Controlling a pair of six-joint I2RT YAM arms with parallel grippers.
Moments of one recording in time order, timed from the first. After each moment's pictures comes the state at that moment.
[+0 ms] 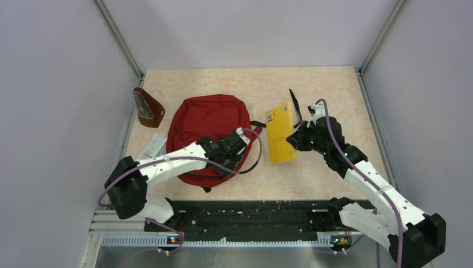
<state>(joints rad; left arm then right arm) -0.91 1.40 0.97 -0.77 -0.18 -0.24 0.46 0.91 0.72 -0.35 -0.05 0.46</state>
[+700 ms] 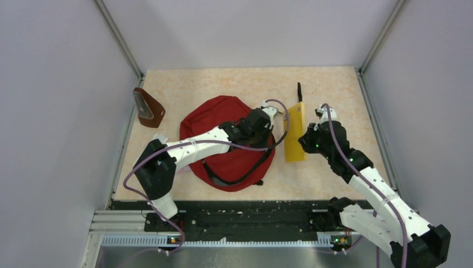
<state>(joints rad) -0.92 1.69 1.28 -0.42 -0.01 -0.38 0.45 0.84 0.70 -0.41 0.10 0.37</state>
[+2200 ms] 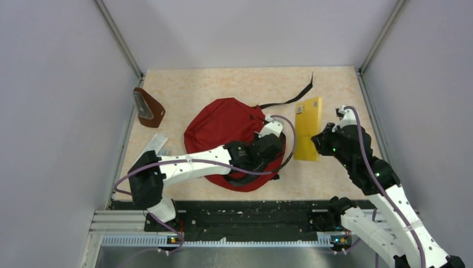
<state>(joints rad) -1.18 1.64 1.25 -0.44 -0.54 -0.47 0.45 0.66 0.85 -0.68 0.21 0.39</state>
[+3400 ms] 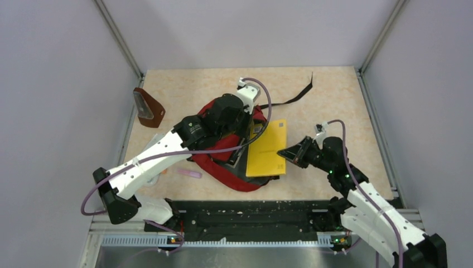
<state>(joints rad) -0.94 1.37 1.47 -0.62 -0.22 -0.25 0.44 0.64 0.41 -0.16 -0.35 1.05</state>
